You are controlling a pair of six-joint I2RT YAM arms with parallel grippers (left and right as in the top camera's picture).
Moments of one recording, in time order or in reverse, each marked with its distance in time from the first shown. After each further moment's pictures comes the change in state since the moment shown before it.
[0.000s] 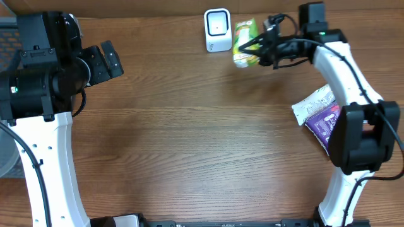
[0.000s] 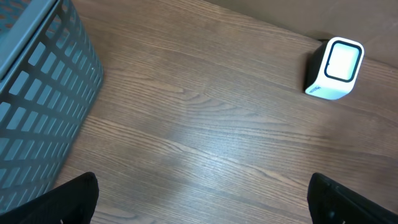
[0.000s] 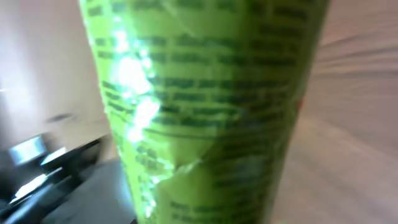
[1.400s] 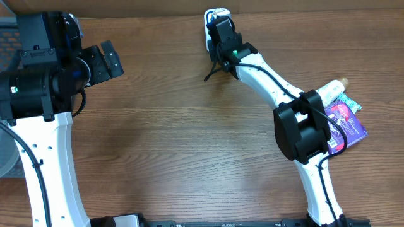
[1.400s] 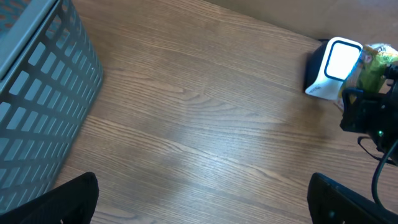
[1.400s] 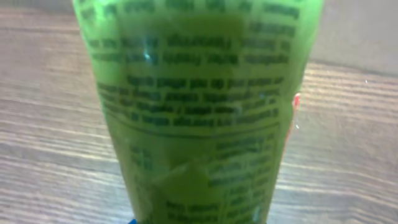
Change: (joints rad) left arm 0.000 0.000 0.000 0.000 0.000 0.000; right arm 0.376 0.294 0.230 0.310 1.491 -0.446
